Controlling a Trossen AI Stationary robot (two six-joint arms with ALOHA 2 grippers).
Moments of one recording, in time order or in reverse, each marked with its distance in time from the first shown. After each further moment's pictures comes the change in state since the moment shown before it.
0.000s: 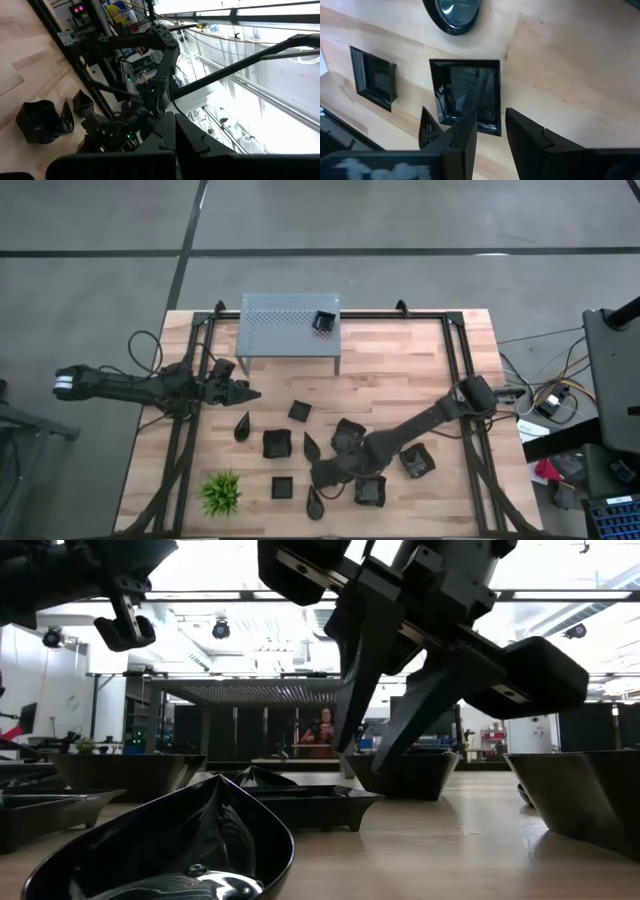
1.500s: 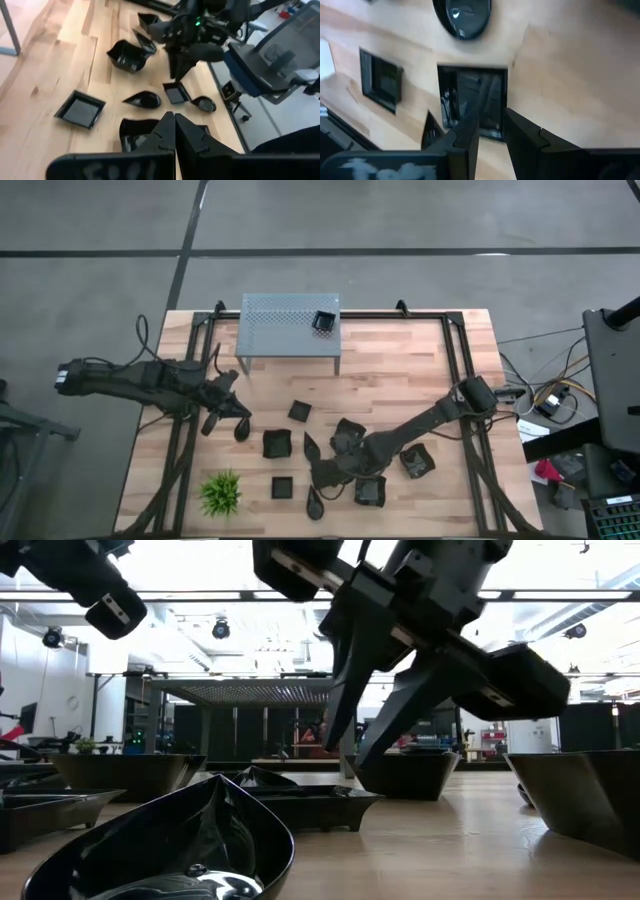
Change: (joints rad) left arm -0.060 0.023 0.377 -1.030 0.103 0.892; right arm 0.015 0.004 -0.002 0.019 0.051 -0.027
